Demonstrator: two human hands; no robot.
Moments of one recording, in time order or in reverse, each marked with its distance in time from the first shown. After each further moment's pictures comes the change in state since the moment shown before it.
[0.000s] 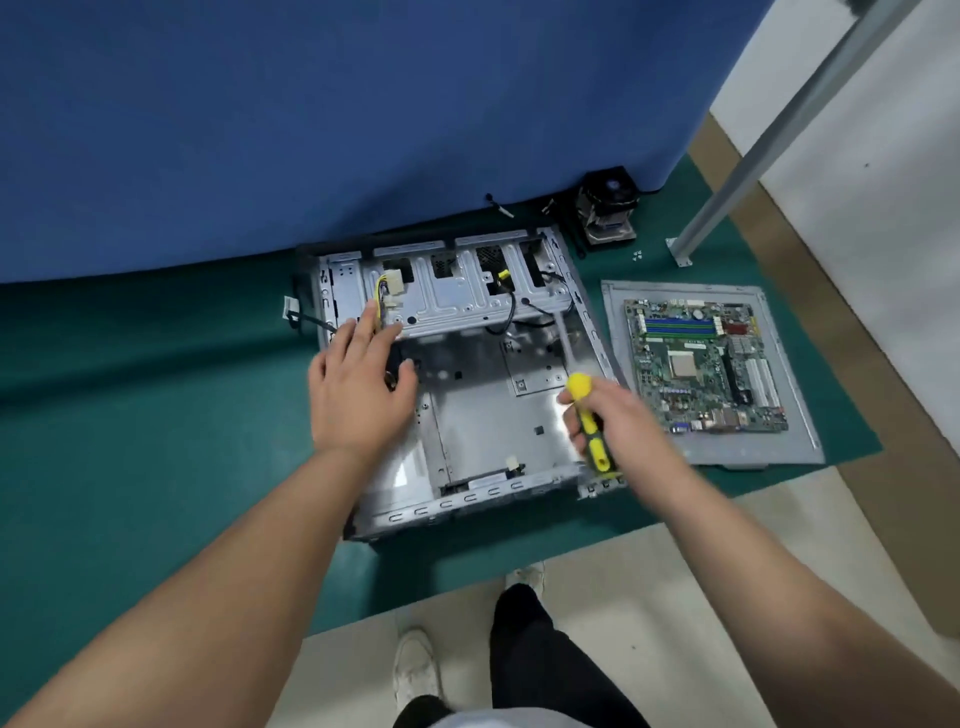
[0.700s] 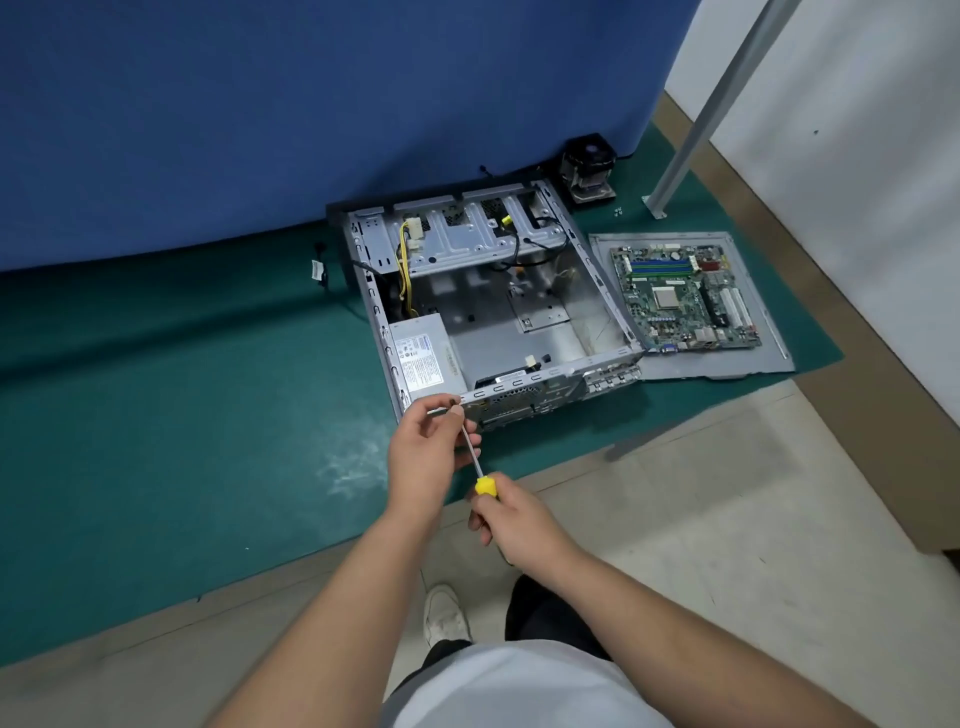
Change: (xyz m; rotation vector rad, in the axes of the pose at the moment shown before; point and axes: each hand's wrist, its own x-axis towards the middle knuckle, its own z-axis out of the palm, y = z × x) left_hand -0.183 0.017 -0.023 -1.331 -0.207 -0.601; right_hand -0.152 0.128 0.156 -0.296 -0.113 0.104
